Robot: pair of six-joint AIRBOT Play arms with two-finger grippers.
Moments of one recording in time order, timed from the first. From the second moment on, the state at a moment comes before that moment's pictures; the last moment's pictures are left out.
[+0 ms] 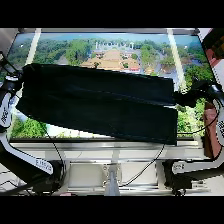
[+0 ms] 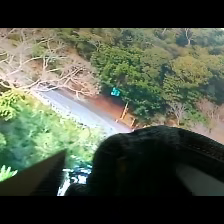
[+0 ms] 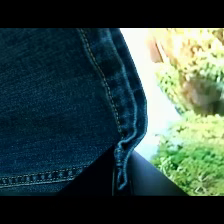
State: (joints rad) left arm 0.39 -1.86 1.43 0.62 -0.10 -0.80; right arm -0.35 -1.56 1.15 1.75 -1.08 -1.55
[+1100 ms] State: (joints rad) left arm 0.75 -1.49 1.43 1.12 -0.89 -1.08; right arm -0.26 -1.52 1.41 1.64 -1.19 -1.55
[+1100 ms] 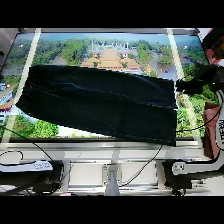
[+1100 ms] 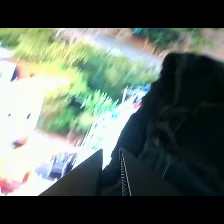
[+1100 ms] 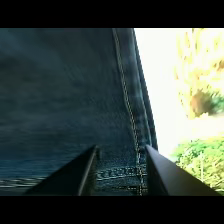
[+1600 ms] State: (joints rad) left arm 0.90 -1.53 1.33 1.09 -1.24 -1.15; right arm -0.26 -1.18 1.48 1.64 -1.24 -1.55
